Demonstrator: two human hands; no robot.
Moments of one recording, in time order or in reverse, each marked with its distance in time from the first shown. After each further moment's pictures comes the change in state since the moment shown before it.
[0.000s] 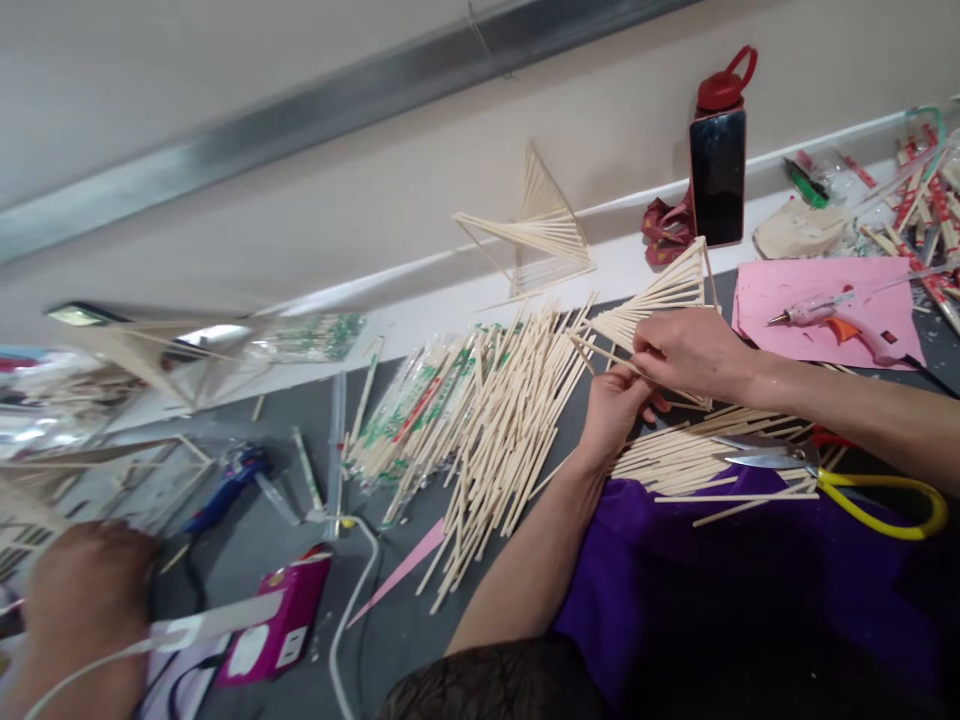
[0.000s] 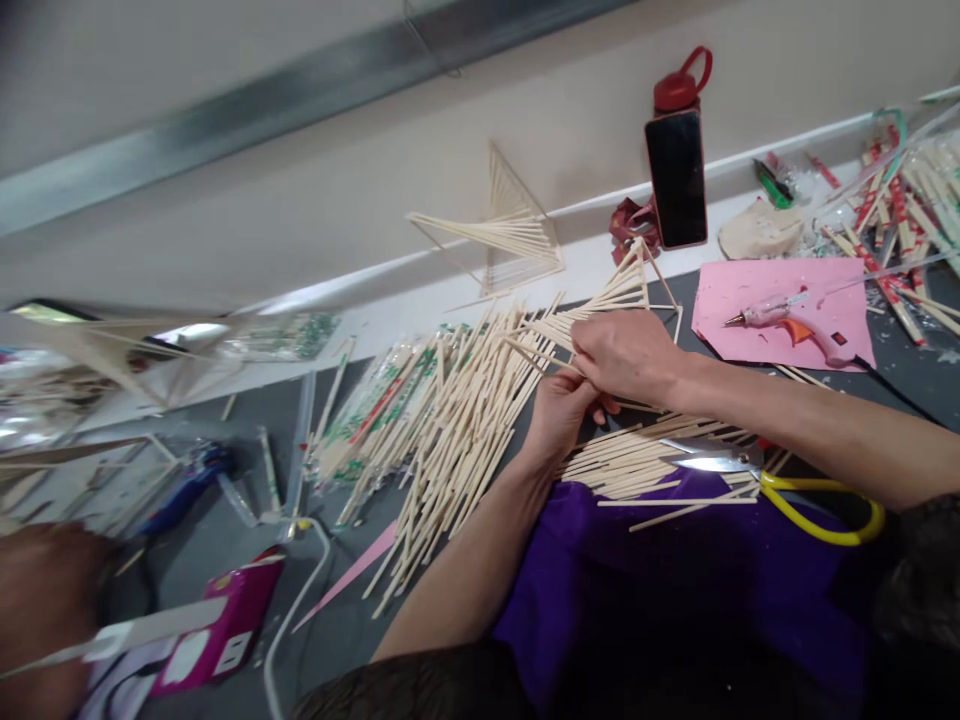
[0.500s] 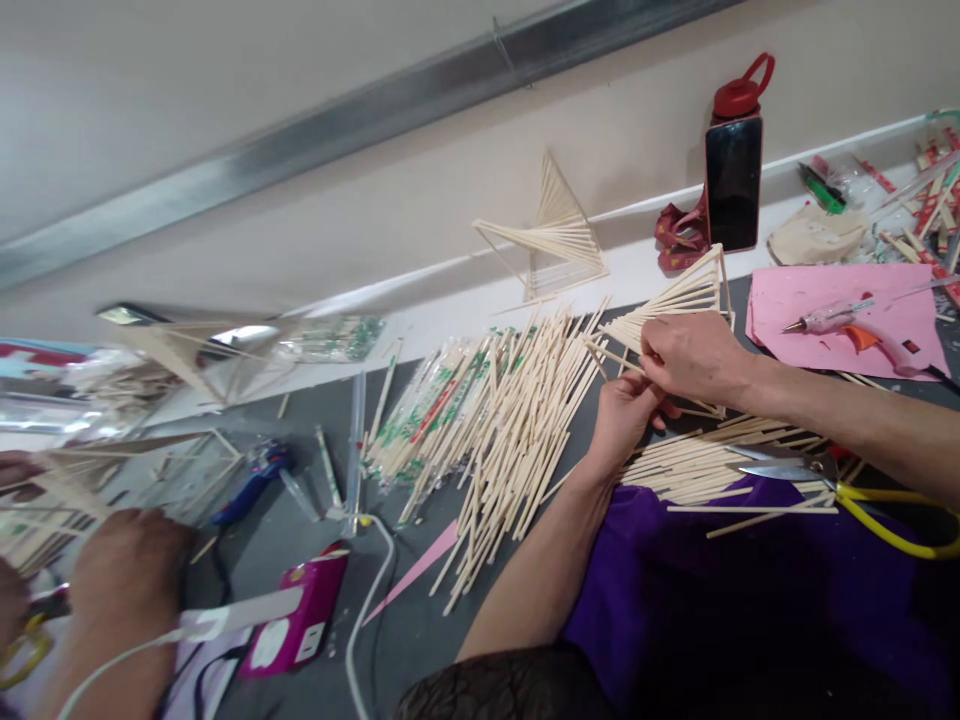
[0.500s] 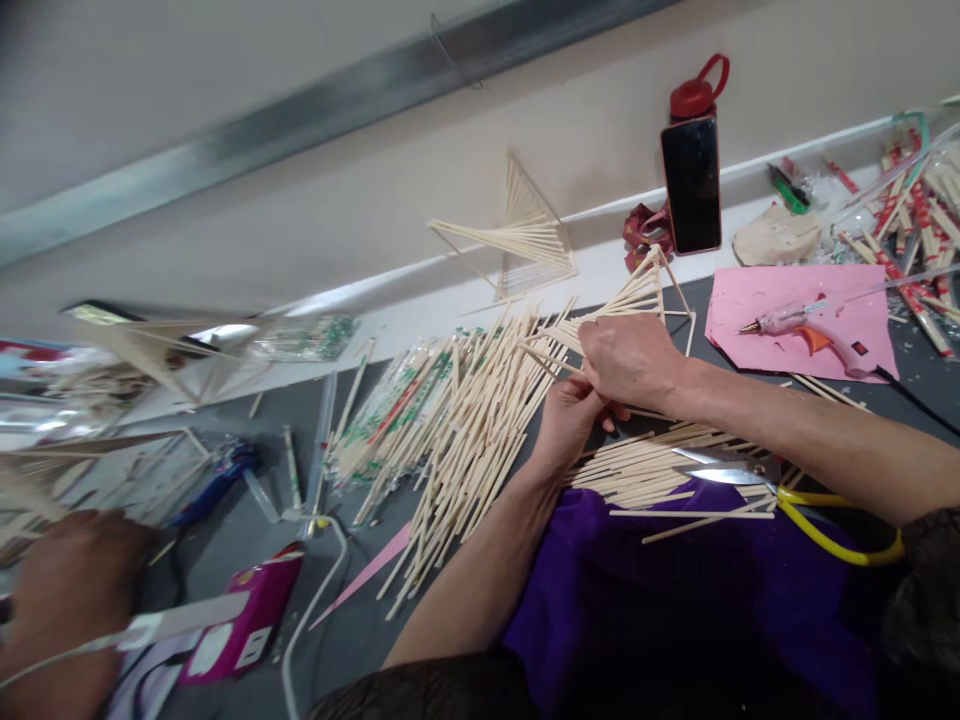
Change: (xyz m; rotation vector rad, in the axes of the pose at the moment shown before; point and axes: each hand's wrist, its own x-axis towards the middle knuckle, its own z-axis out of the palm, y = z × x) left_hand -0.003 0.005 -0.004 0.092 0.005 -0.008; right_hand 0.013 -0.011 0.000 -0.060 -0.038 0.059
